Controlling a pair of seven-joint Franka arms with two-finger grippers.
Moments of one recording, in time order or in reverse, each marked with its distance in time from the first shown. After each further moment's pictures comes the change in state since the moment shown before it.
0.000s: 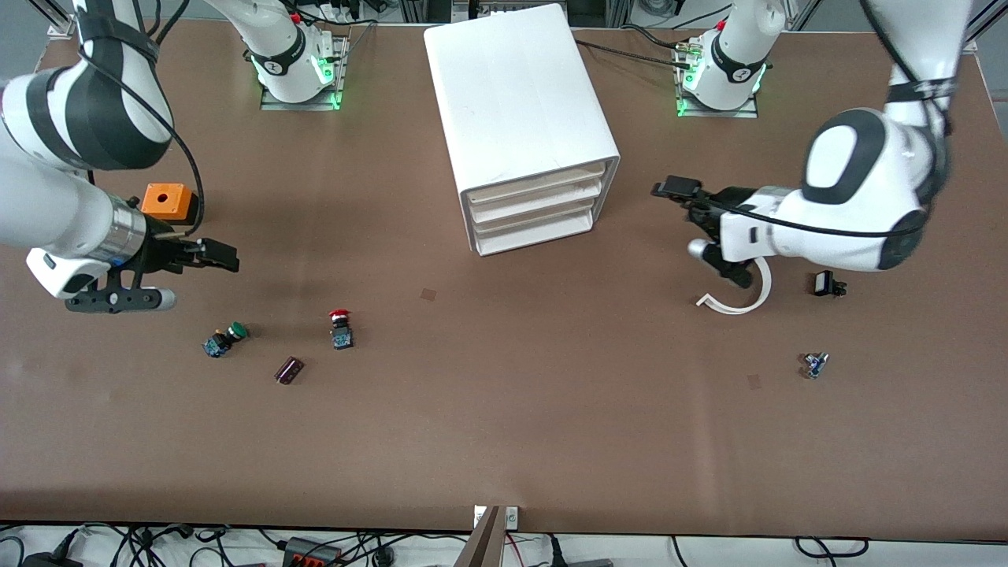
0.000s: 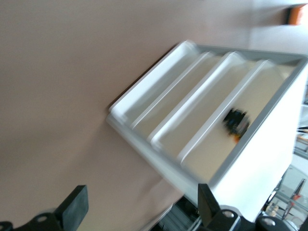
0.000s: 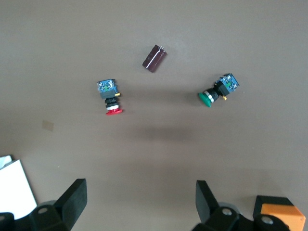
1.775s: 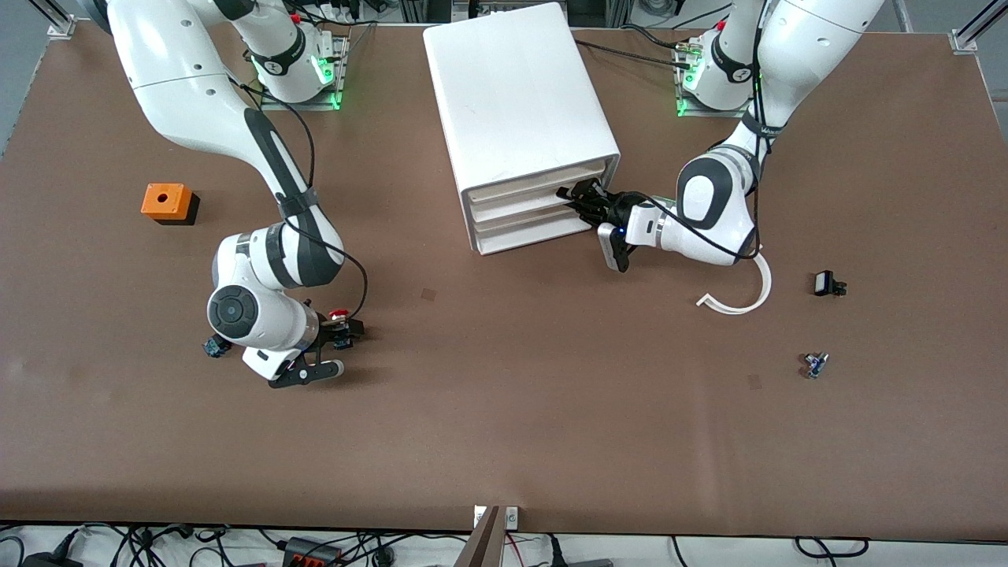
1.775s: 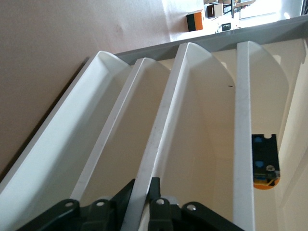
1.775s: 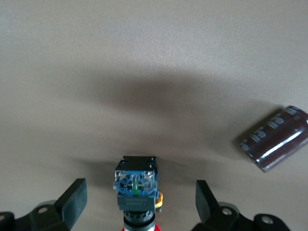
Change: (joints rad) left arm -0.029 0.179 -0.159 -0.280 -0.496 0.309 0.590; right arm 0.163 0.495 0.007 0.098 0.000 0.428 -0.053
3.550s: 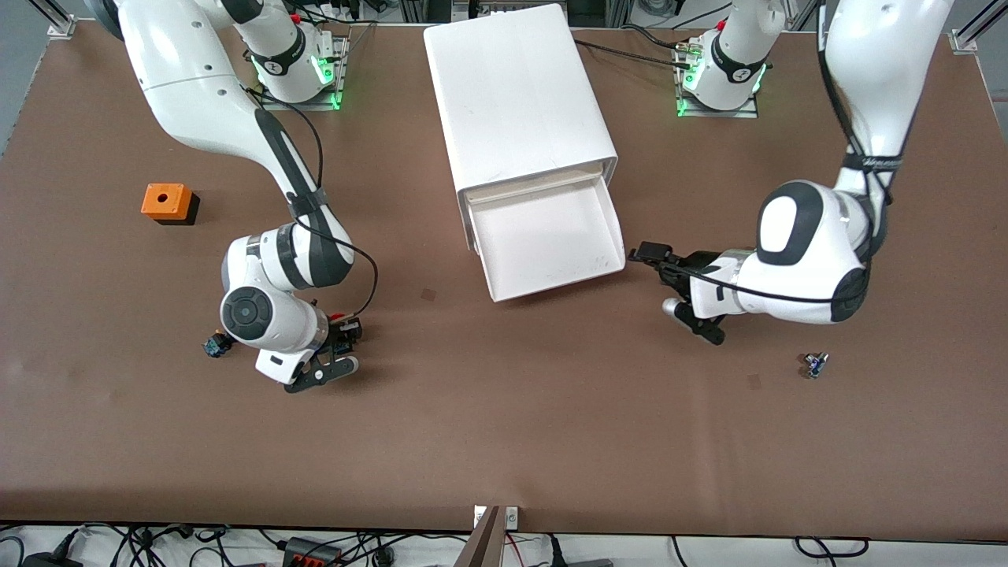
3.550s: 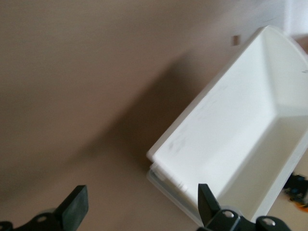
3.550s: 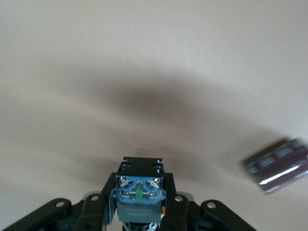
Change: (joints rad) left arm 0.089 0.020 0.077 0.464 0.718 -0.160 -0.636; right arm 0.032 -0.007 -0.008 0.088 -0.022 -0.059 -0.104
